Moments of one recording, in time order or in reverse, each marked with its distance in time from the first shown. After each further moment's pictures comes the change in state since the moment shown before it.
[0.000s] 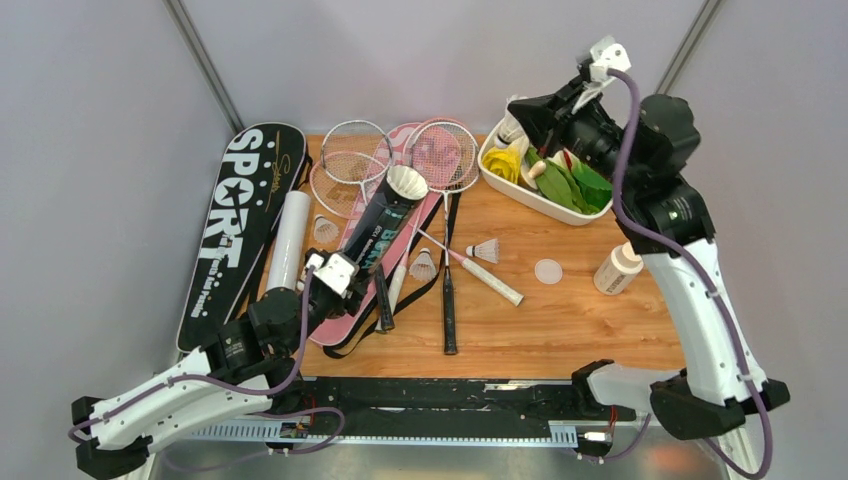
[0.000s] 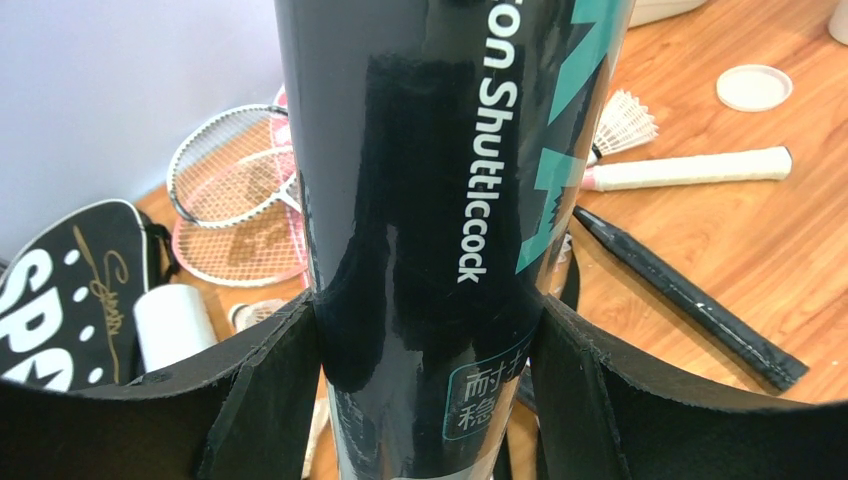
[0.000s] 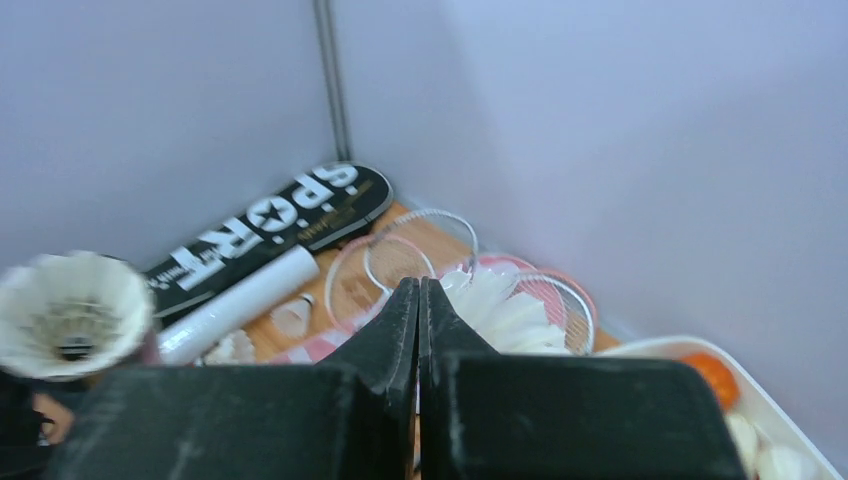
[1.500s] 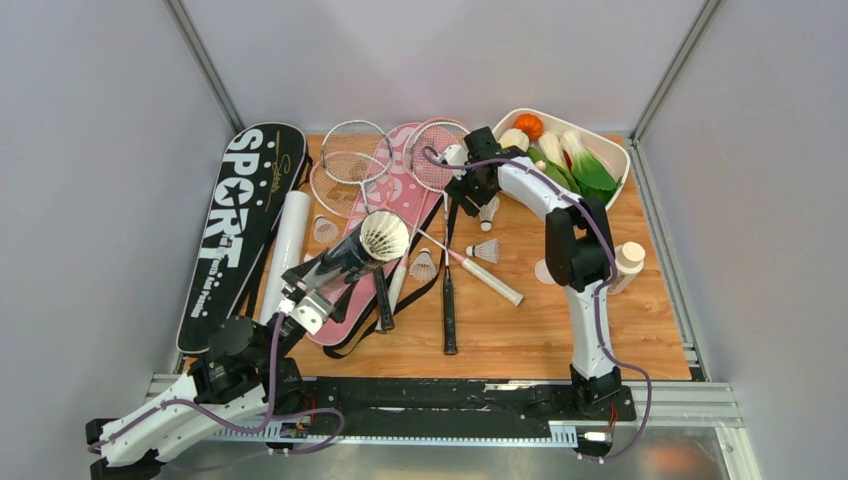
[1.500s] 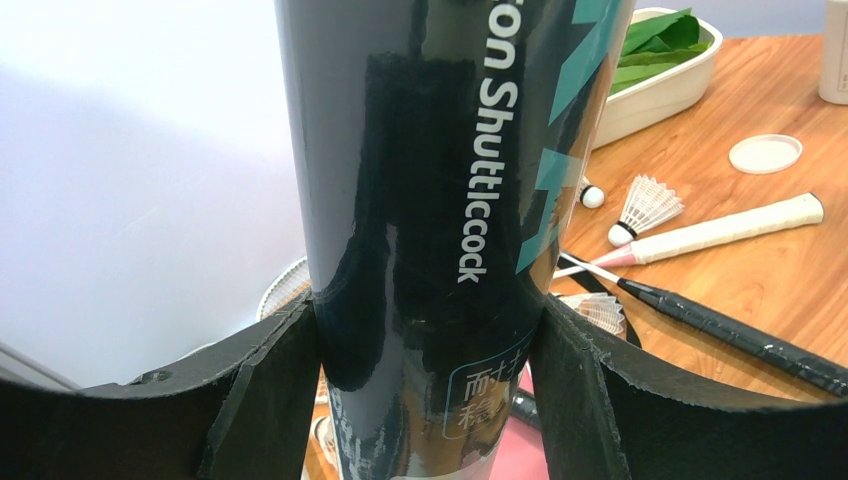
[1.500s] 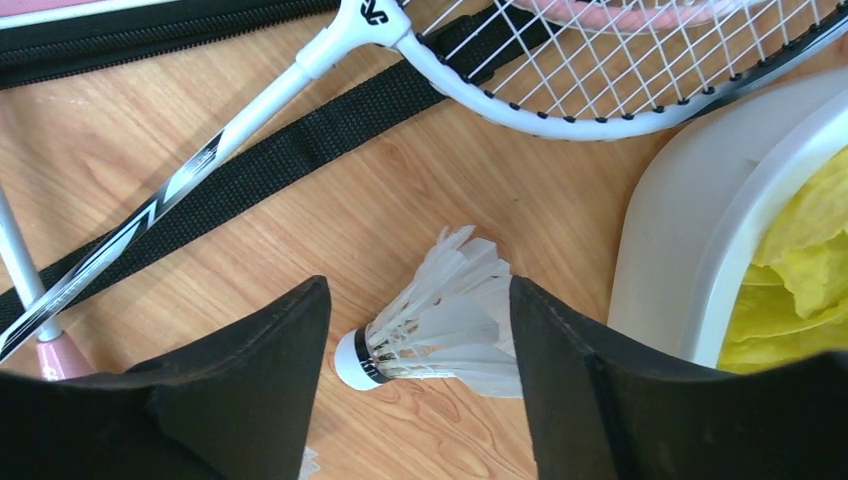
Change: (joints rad) left arm 0.000 -0.320 -0.162 0.161 0.134 0.325; right arm 0.026 0.965 0.135 -0.302 0.255 -0.514
